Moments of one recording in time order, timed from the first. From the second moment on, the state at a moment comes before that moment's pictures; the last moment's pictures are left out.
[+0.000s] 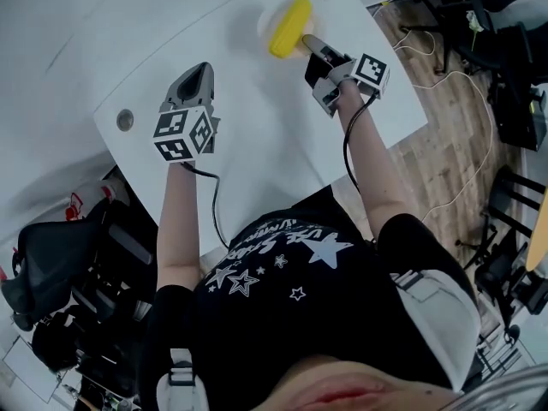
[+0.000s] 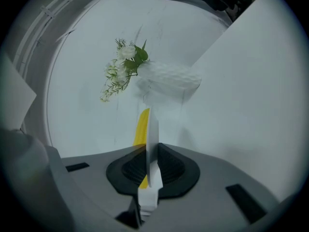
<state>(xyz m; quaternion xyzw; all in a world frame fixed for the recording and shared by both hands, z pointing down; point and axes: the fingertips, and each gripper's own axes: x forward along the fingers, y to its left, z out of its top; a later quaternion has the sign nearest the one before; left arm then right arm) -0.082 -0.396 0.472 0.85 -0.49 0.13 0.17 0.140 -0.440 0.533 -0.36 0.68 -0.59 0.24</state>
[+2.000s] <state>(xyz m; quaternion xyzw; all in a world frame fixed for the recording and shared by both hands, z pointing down) -0.031 -0.477 0.553 0.79 -0.53 0.13 0.26 0.172 -0.552 0.638 -0.42 0.56 -0.70 0.17</state>
